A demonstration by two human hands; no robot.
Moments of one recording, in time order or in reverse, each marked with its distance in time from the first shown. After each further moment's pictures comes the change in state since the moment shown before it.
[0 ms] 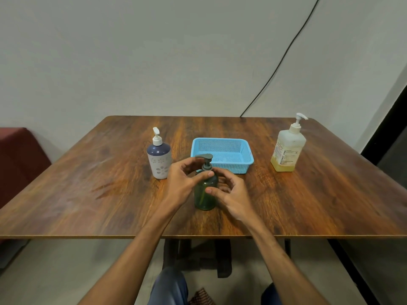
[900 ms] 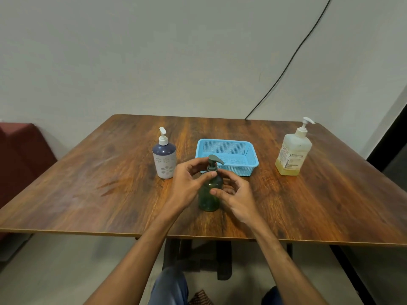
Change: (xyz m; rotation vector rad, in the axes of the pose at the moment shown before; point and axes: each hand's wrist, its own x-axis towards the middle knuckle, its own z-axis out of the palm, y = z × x) left_hand -0.002 0.001 0.000 -0.032 0.003 0.016; right_hand 0.000 0.000 0.000 0.008 -0.004 -0.026
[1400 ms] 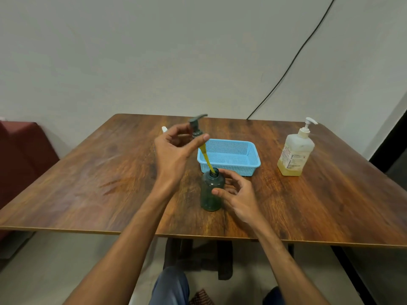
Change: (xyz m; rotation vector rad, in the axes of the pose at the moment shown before) left_hand 0.022 0.062 -0.018 -0.073 0.332 0.142; right_hand 0.002 0.002 -0.003 -0.015 -0.001 0.040
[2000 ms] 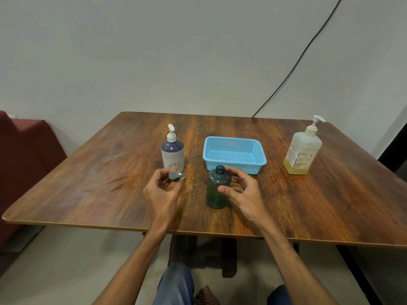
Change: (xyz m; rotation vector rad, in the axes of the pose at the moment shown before) left_hand -0.068 -0.082 -0.056 0.262 0.158 -0.020; right_hand -0.001 0.001 0.002 -0.027 0.005 -0.022
